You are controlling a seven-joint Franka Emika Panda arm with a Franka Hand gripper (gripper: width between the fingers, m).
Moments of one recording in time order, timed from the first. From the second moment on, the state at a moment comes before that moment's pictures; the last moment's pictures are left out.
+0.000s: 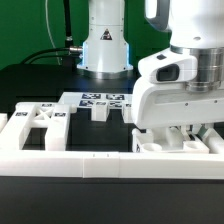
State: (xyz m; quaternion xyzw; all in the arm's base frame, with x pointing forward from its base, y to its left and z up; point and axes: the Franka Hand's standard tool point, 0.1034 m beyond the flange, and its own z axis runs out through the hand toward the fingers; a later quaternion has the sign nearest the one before) arm 0.605 0.114 0.014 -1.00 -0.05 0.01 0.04
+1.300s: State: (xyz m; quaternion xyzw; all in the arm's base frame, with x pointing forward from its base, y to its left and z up) arm 0.577 0.072 0.069 -1.00 -0.05 0.00 0.03
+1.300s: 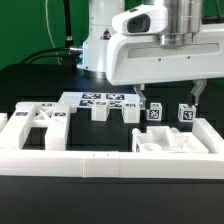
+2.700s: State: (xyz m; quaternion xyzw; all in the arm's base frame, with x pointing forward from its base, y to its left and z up) arm 0.484 0.029 0.042 -0.96 -0.02 0.27 0.03
